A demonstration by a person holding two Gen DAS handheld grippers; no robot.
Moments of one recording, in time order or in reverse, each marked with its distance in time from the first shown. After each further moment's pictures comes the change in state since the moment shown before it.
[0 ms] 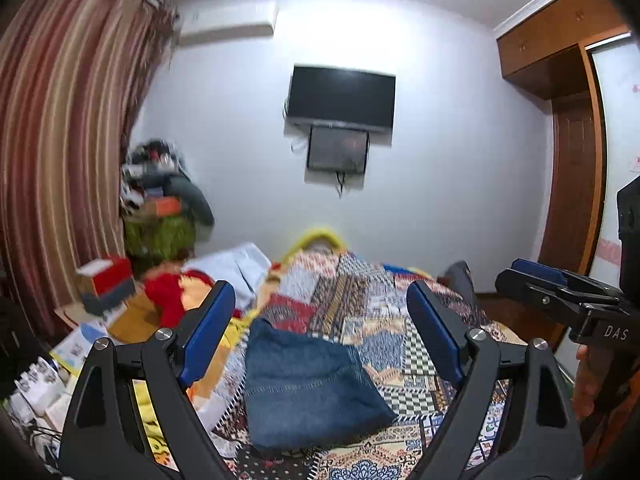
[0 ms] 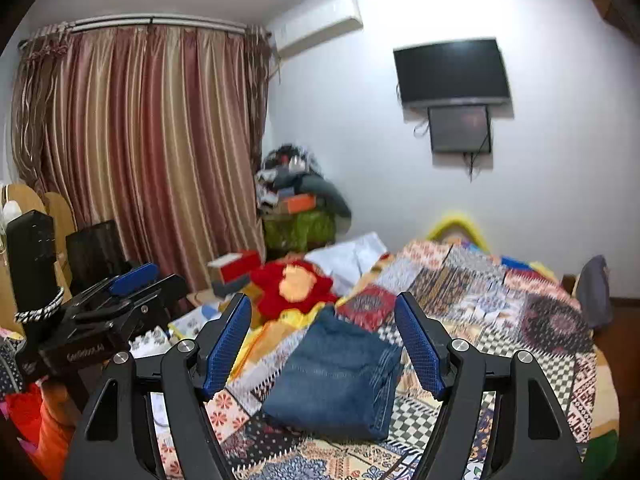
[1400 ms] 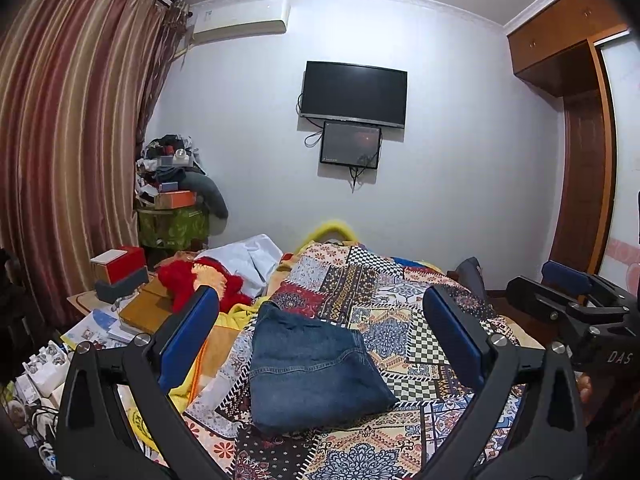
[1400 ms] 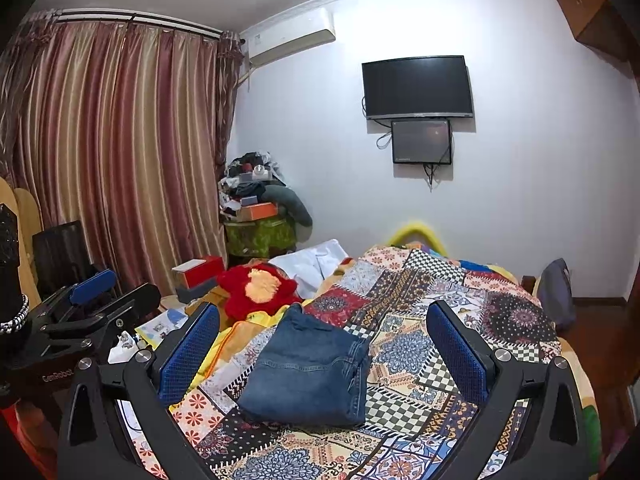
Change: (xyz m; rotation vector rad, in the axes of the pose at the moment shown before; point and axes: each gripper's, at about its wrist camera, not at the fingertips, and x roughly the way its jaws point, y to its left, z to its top) left arm -0.014 -0.005 -0.027 -0.018 0.037 0.051; right arm -0.030 0.024 -0.021 -0.004 -0.020 -0.165
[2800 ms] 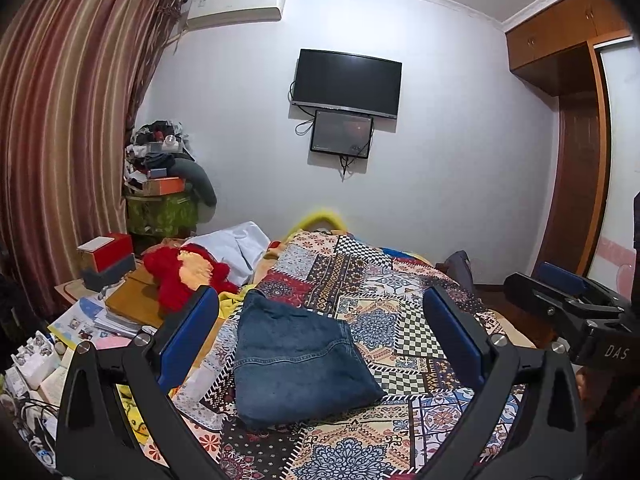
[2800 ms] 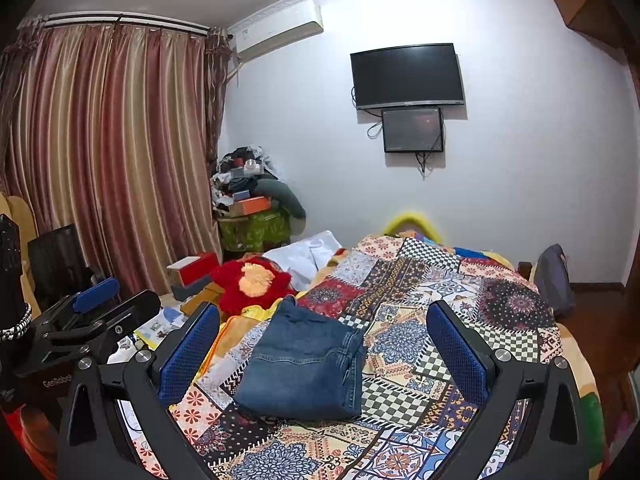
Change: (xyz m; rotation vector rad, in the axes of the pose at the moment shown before) left arm 0.013 -0.004 -0.003 -0.024 0.040 -0.044; right arm 0.010 -0.013 -0.009 0.033 0.025 -0.020
